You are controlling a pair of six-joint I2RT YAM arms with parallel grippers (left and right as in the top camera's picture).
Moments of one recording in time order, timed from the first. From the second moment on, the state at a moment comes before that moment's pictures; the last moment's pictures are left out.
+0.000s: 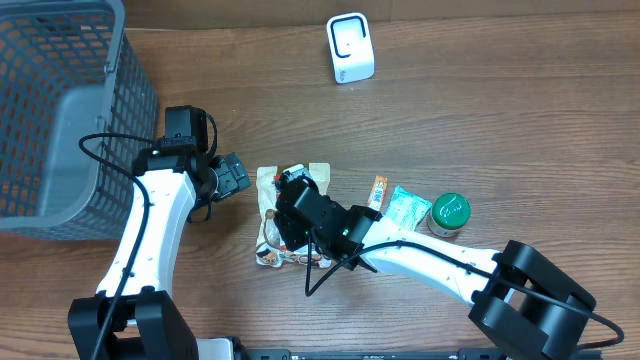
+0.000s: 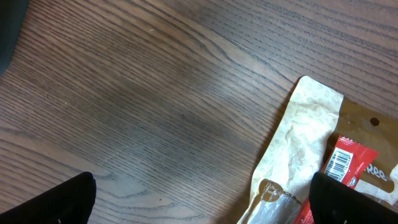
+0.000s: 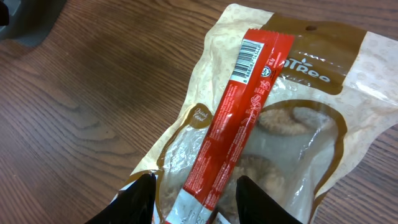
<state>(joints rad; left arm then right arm) 0.08 1.54 1.12 -0.91 -0.09 -0.43 1.01 1.86 1.20 -0.22 0.01 0.56</state>
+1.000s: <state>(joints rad) 0.08 1.54 1.12 -0.91 -0.09 -0.43 1.03 1.96 1.20 -0.22 0.00 0.57</state>
